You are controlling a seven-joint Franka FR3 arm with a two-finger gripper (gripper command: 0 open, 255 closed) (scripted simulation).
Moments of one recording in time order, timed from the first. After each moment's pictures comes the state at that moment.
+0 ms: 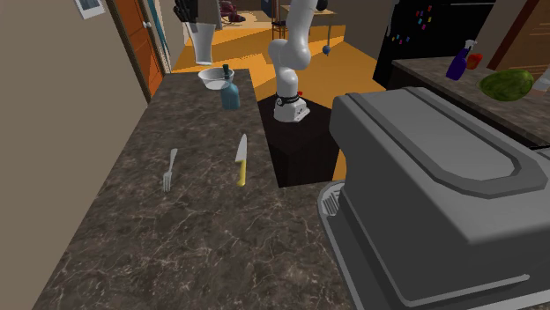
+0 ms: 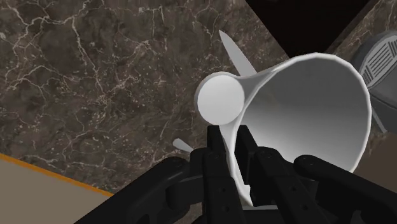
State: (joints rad) arm -0.18 -0.37 -0.24 -1.94 0.23 1.48 -0.51
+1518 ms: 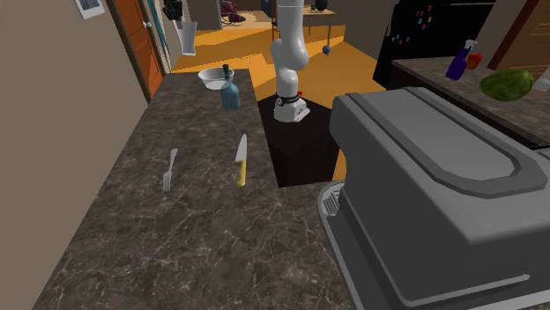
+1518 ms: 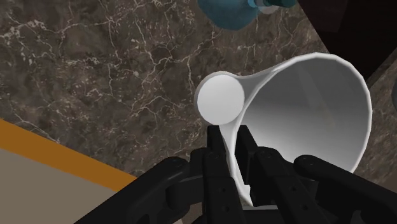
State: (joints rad) arm -0.34 -0.01 -0.58 -1.60 0.22 1.36 -1.02
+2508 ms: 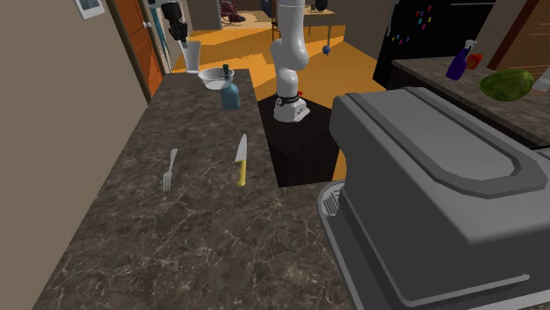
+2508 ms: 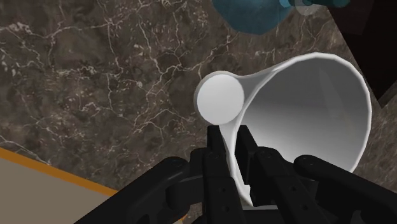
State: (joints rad) arm -0.34 -0.04 -0.57 -1.84 0.20 1.56 -1.05
